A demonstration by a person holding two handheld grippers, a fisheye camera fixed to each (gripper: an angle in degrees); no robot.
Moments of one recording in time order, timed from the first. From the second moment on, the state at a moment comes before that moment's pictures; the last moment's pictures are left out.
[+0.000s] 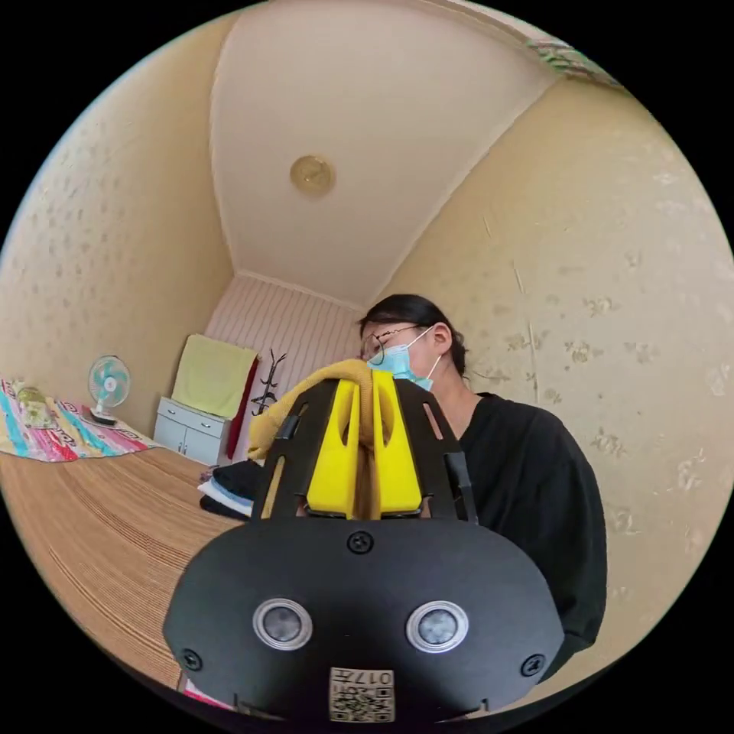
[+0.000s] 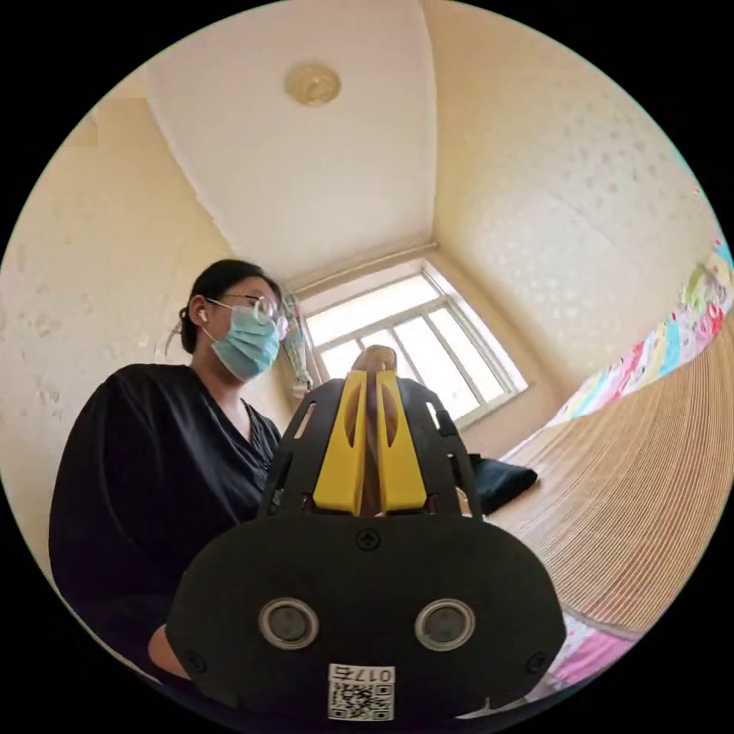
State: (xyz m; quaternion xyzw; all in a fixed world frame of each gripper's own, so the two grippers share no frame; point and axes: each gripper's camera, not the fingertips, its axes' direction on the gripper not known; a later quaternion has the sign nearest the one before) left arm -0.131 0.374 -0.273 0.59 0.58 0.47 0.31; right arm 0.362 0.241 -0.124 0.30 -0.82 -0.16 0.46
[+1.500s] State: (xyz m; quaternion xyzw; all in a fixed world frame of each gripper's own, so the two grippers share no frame) left arm -0.279 0.171 -0.043 0.54 0.73 -0.04 0.43; right arm 0.124 0.355 0.053 0.02 -0.19 -0.28 0.94
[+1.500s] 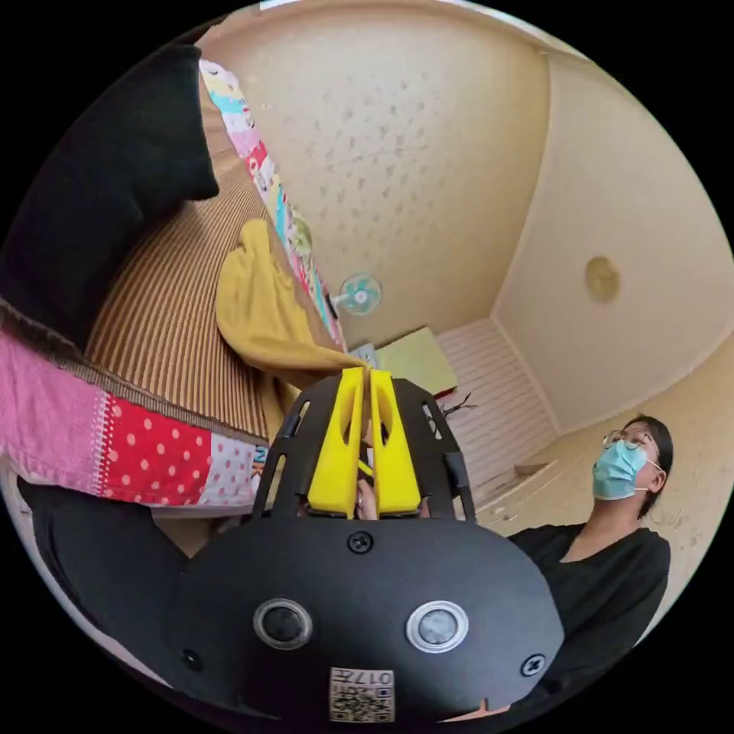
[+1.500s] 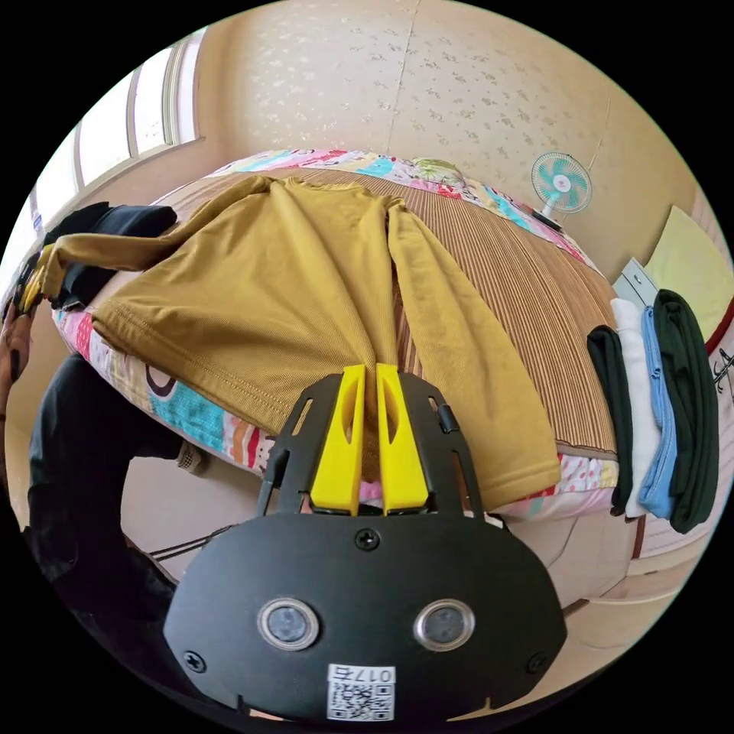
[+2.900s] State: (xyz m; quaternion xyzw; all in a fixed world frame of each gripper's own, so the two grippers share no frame) left arm -0.228 0.322 -0.003 0.42 0.47 0.08 0.77; right arm 0.477 0.189 0.045 -0.20 -0.44 -0.10 0.87
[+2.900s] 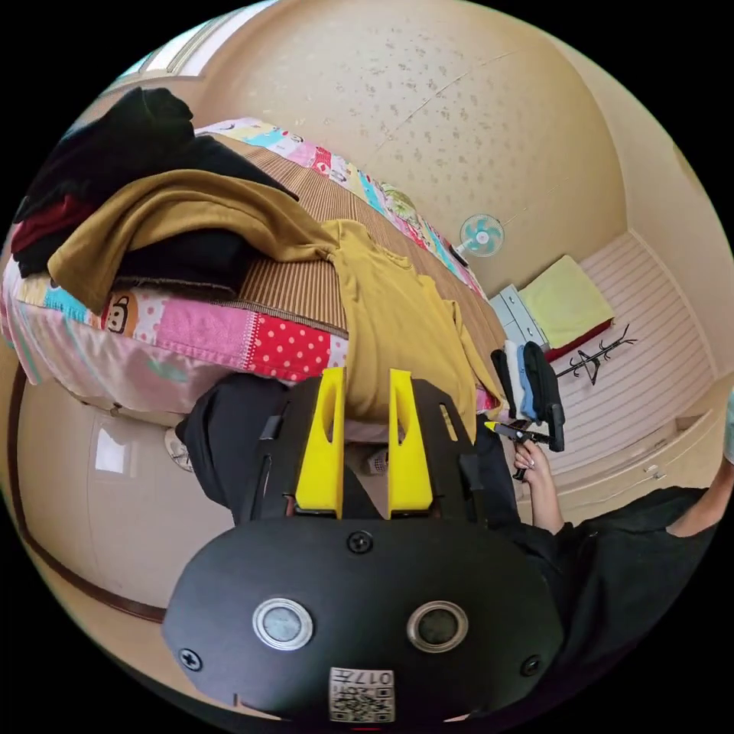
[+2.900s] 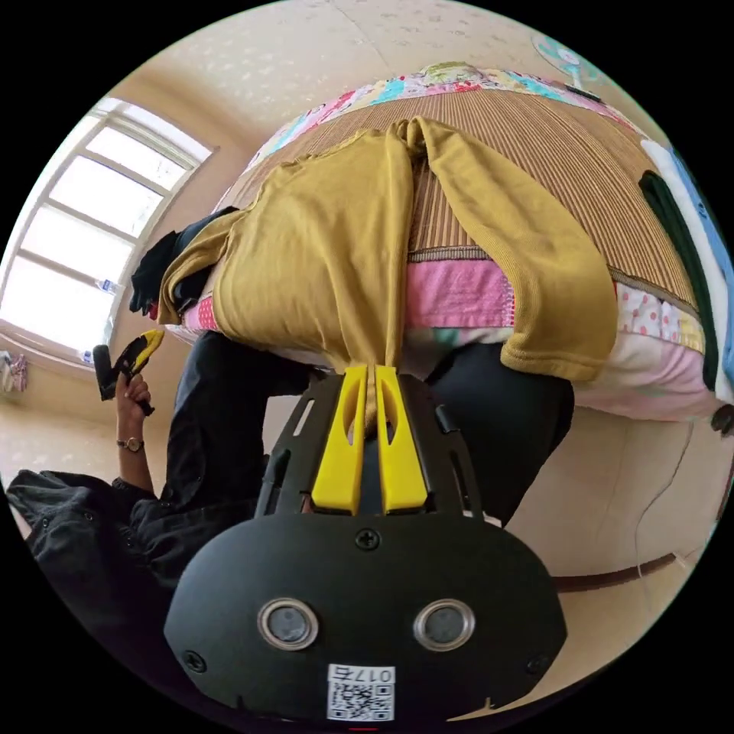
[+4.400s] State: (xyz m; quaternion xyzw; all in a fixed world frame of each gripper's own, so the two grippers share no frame) left arm -0.058 0.305 0.043 0.50 0.41 0.07 0.76; right arm 0.128 0.191 0.062 -0.08 -0.49 -0.24 0.84
